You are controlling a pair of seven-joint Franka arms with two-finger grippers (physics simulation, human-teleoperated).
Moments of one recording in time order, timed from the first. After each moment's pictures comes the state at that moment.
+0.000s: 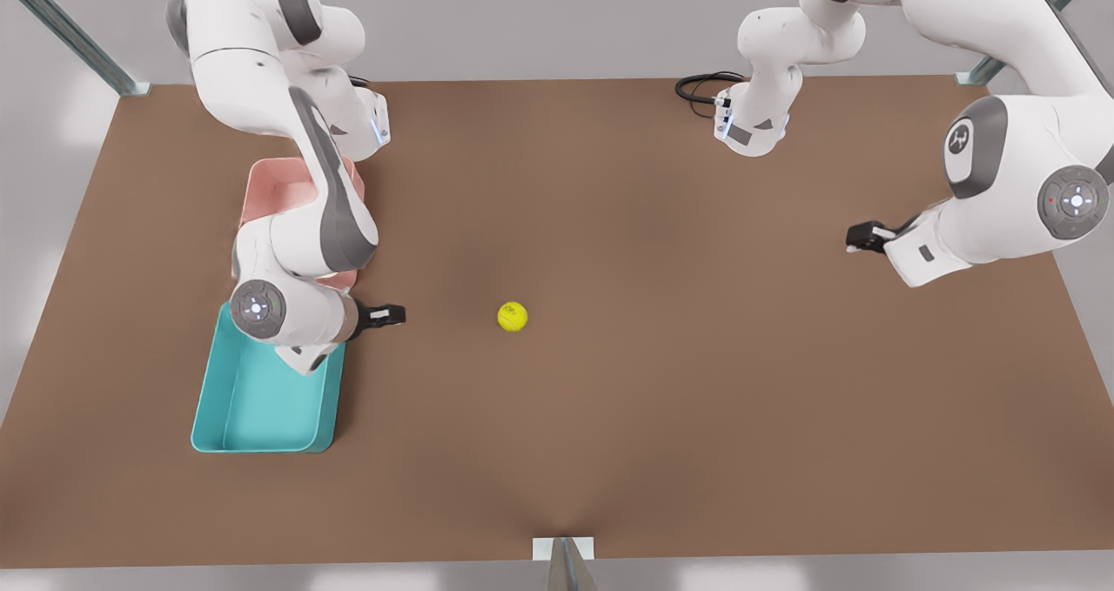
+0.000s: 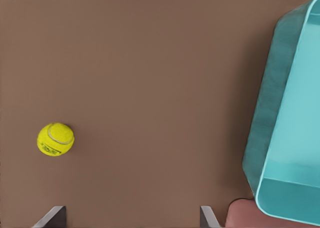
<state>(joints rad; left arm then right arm) -0.02 0.24 -0.02 -1.32 0.00 1.28 0.22 0.30 0.51 0.00 -1.40 0.17 1.70 0.14</state>
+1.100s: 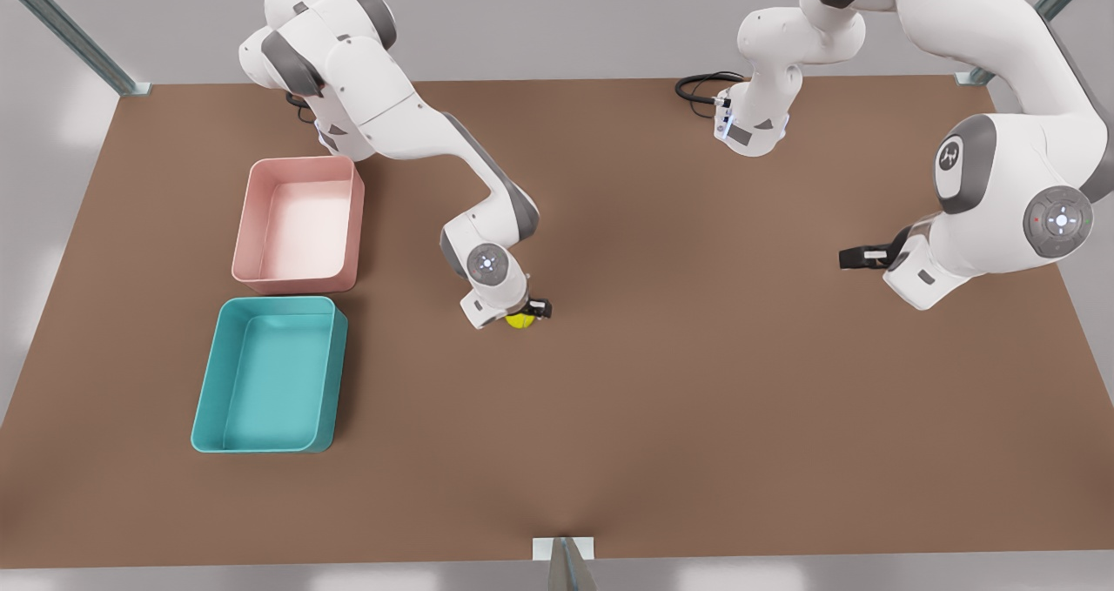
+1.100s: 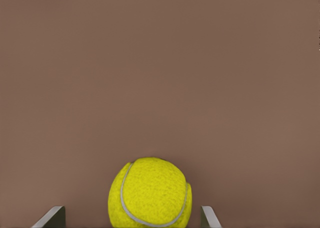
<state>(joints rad) -0.02 0.27 -0.02 -1.33 0.00 1.30 -0.07 0.68 0.67 0.00 -1.67 0.19 2.33 0.78</state>
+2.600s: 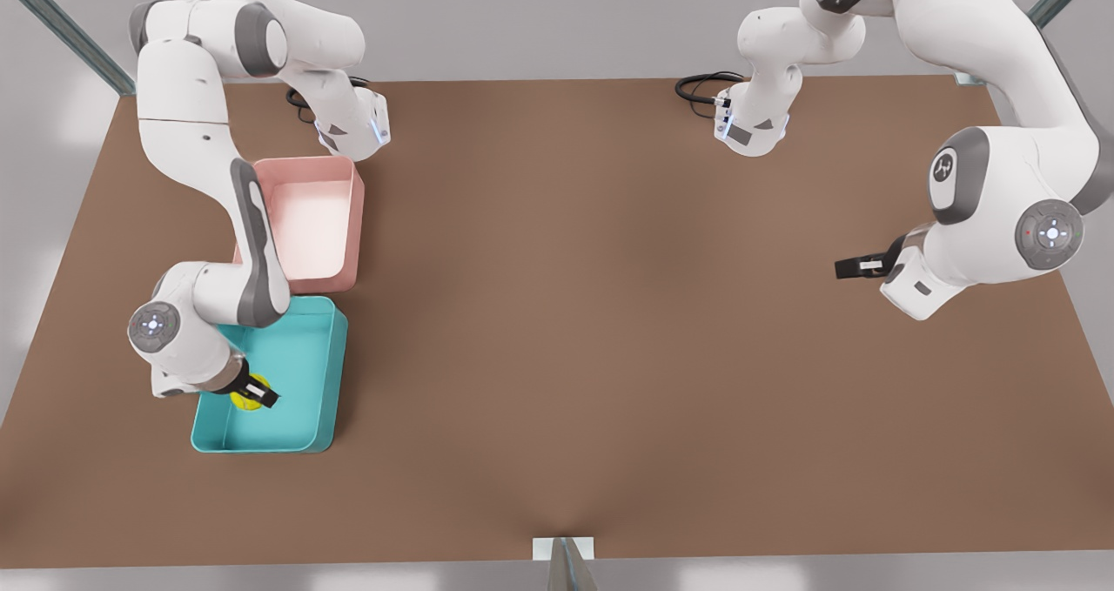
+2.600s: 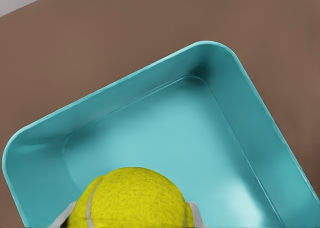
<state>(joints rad) -0.03 0.29 -0.02 -1.33 0.00 1.32 -0.13 0.00 0.53 -0.08 -1.67 -0.03 2.29 0.39</state>
